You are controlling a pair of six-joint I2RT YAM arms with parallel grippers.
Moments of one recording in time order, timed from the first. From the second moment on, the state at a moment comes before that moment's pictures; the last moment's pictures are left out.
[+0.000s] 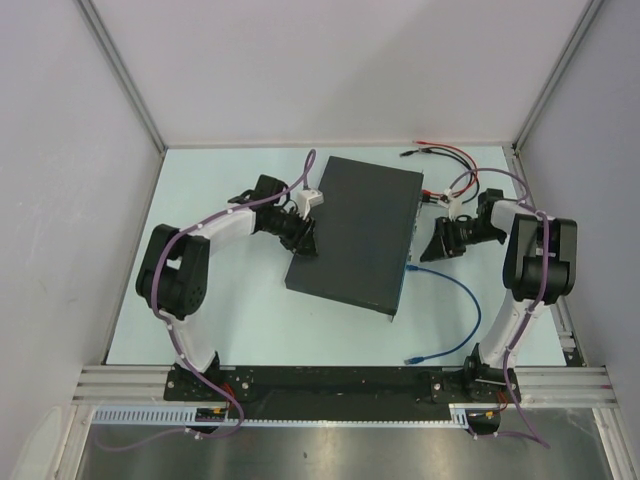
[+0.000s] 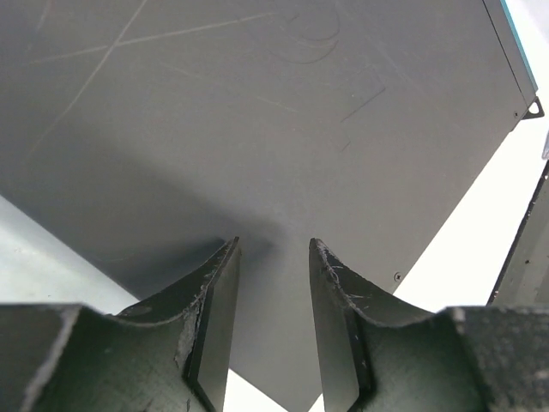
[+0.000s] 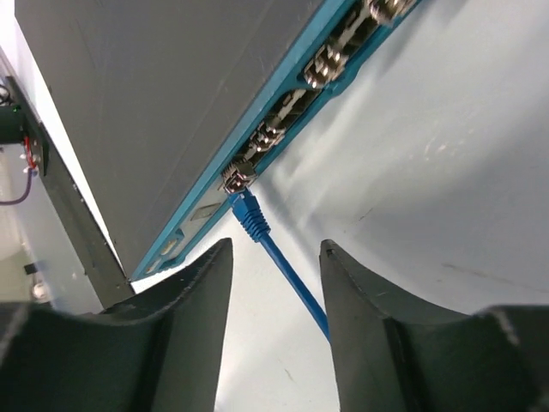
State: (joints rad) left arm -0.37 1.83 1.21 -0.43 0.74 0.26; right arm -0.15 1.91 1.19 -0.77 -0.92 -0.50
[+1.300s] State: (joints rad) left arm -0.41 1.83 1.21 -0.42 0.69 0.27; right arm -0.11 2.13 1.21 -0.88 -1.12 -0.57
